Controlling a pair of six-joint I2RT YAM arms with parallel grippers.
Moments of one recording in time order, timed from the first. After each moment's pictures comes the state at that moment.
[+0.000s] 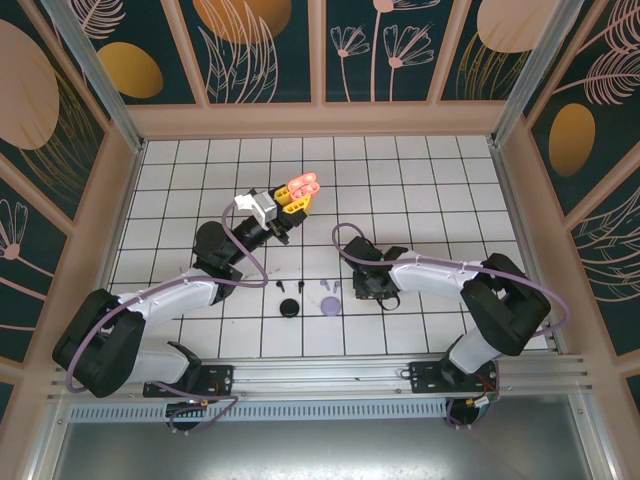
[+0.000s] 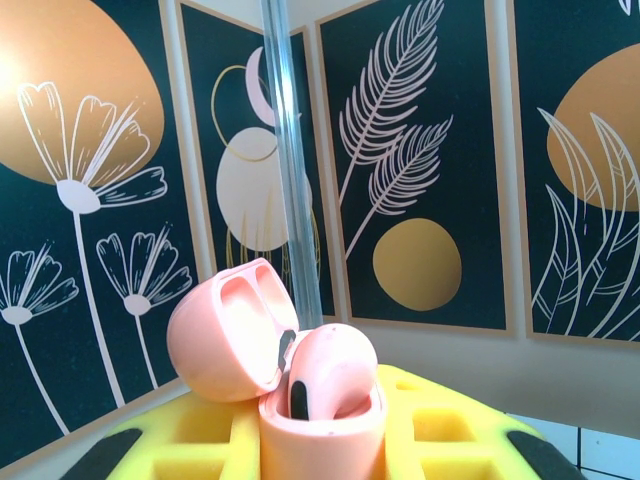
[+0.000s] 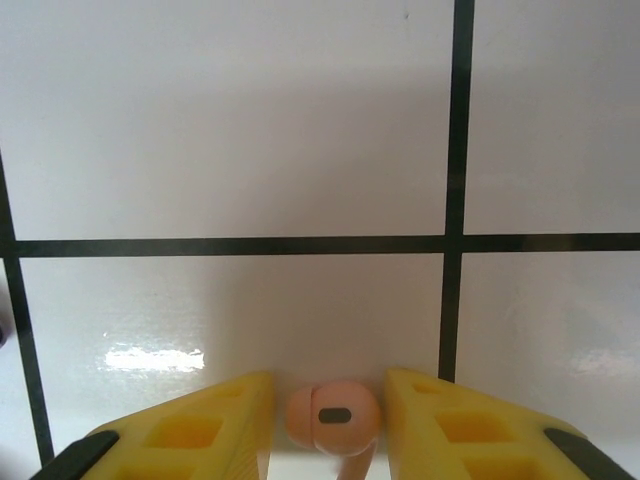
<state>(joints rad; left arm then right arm) -0.60 1.33 0.59 1.14 0.41 -0.06 0.82 1.55 0.79 -0.58 0.16 0.76</state>
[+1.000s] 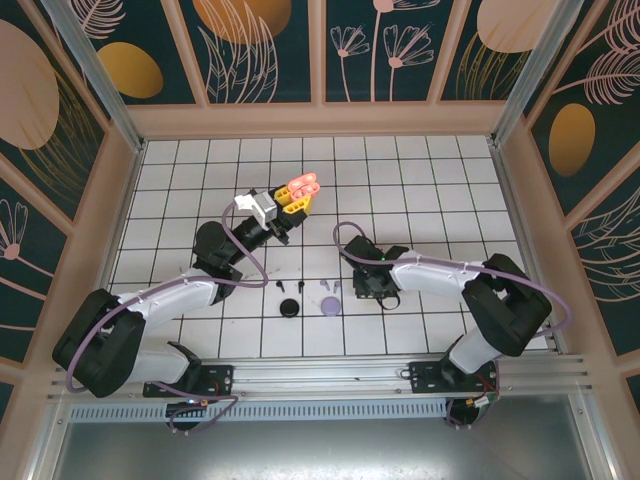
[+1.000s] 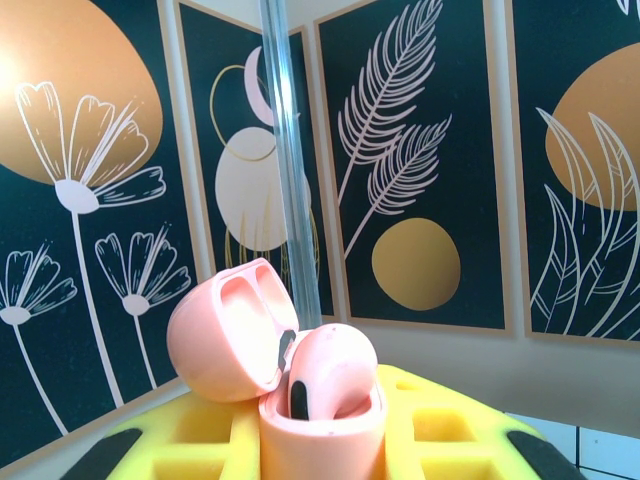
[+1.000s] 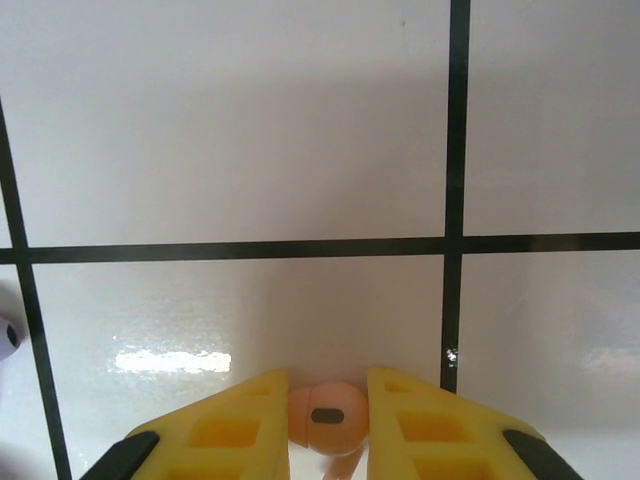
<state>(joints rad) -0.60 1.33 0.59 1.14 0.41 -0.06 0.82 1.54 0.78 -0.57 0.16 0.76</state>
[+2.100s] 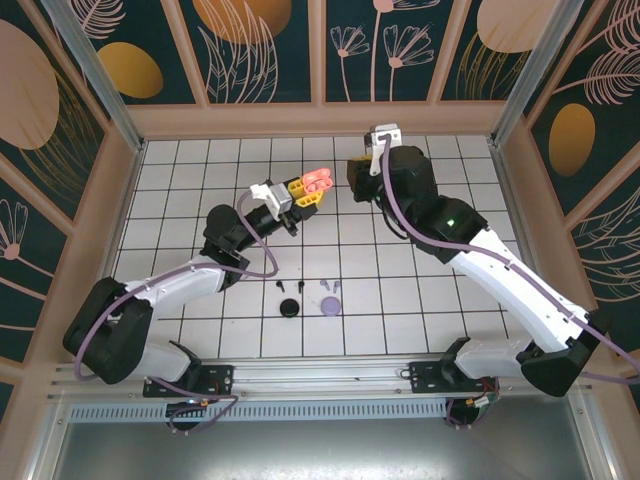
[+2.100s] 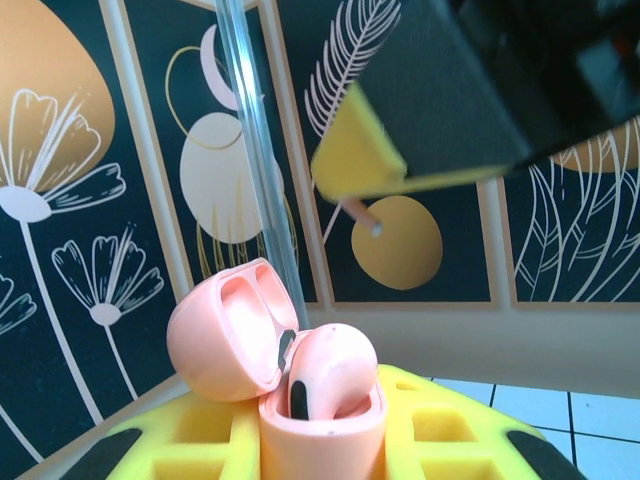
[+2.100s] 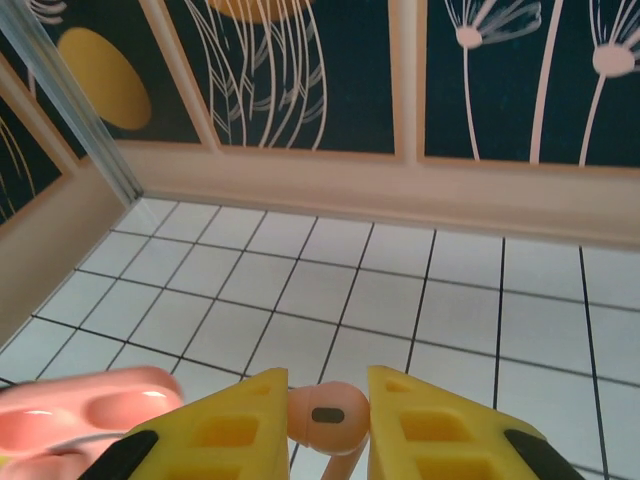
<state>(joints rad) -0.60 1.42 0.72 1.05 0.50 0.01 0.80 1.25 1.44 -0.50 0.34 0.27</state>
